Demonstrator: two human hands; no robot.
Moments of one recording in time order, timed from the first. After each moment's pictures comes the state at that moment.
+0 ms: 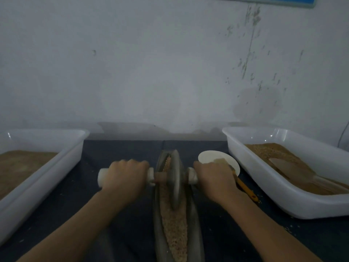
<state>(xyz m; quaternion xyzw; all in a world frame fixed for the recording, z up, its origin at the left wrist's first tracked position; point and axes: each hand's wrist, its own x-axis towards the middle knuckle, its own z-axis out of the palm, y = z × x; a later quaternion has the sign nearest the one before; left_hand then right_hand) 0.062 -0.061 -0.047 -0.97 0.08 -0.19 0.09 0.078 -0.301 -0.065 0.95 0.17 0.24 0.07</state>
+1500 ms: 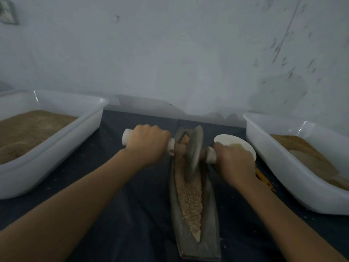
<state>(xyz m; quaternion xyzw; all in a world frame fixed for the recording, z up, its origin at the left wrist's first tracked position) 0.071 -0.066 -0.040 -0.97 0.10 -0.20 0.13 0.081 -0.305 -0.081 0.93 0.17 0.33 0.06</state>
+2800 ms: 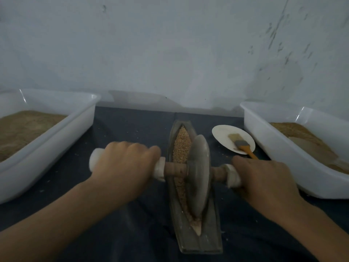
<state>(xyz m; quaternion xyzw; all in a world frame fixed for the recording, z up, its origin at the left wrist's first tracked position) -0.009 -0.043 -0.052 -0.94 0.19 -0.27 0.13 -0.009 -0.332 -0.064 0.94 0.21 0.26 0.06</state>
